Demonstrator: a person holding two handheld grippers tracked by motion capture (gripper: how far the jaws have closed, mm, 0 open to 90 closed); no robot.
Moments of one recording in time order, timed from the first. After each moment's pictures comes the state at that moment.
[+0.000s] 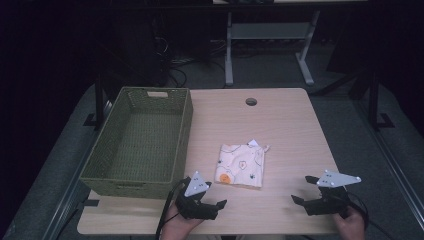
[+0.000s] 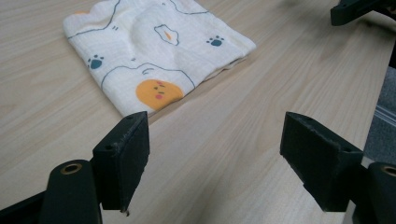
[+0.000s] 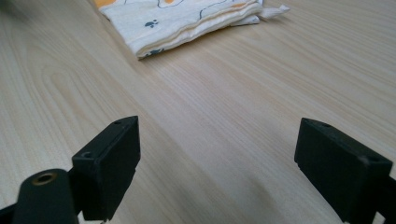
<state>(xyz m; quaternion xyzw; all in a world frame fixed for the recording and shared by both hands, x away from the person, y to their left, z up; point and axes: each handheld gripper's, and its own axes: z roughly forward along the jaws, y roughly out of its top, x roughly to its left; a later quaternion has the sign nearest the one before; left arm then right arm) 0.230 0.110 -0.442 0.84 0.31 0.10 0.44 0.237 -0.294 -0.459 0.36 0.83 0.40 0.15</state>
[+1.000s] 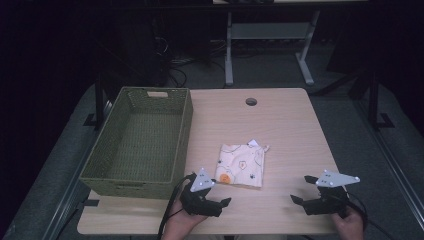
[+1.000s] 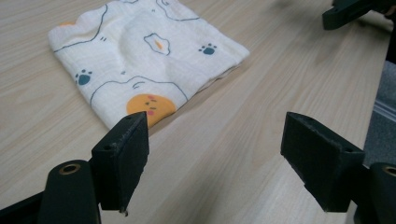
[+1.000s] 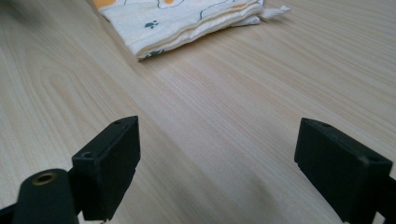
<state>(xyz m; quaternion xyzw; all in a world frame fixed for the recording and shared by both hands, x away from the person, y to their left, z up) 0.239 0.098 -0.438 0.84 0.30 0.09 0.44 0.238 -0.291 -0.461 0.36 0.83 0.40 0.15</state>
